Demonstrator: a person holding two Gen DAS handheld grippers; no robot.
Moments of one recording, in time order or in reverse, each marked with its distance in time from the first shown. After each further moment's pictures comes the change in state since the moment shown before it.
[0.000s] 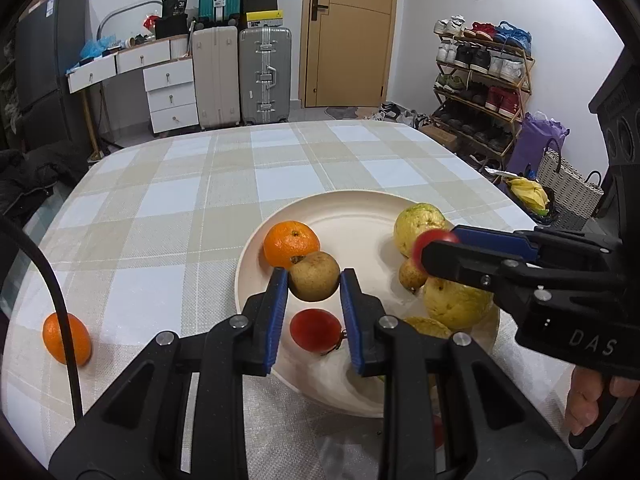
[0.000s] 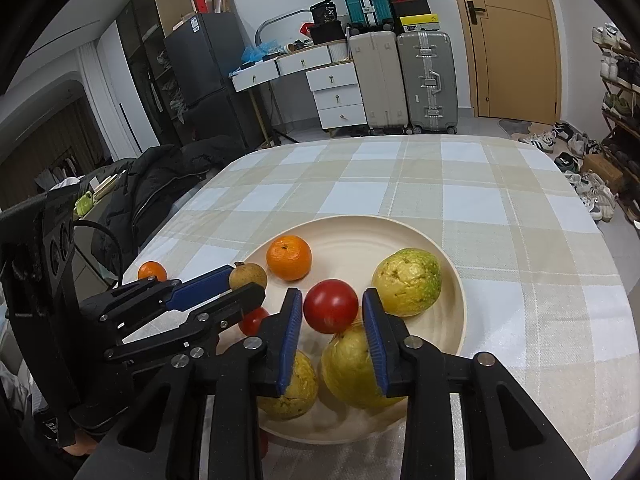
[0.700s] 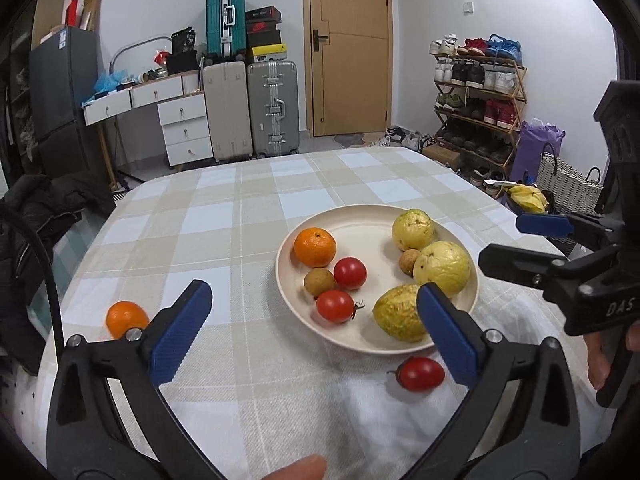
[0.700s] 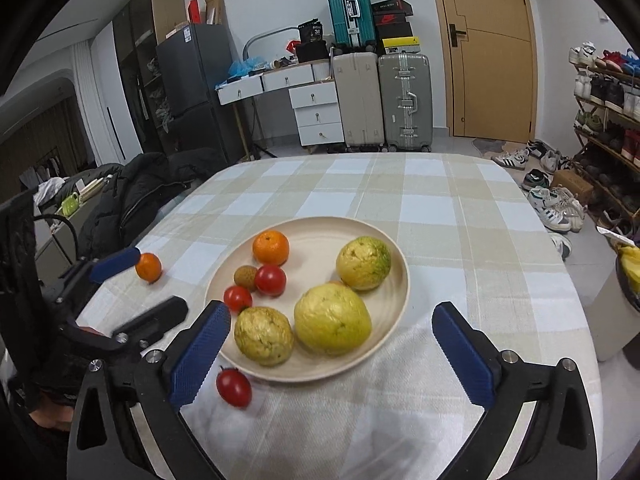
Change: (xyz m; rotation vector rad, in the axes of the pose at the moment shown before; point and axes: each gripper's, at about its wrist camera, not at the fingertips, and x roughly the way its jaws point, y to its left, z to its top) left arm -0.082 0.003 -0.027 0.055 -0.125 0.048; right arm -0.051 -0.001 -0.026 -0.027 -0.064 -0.102
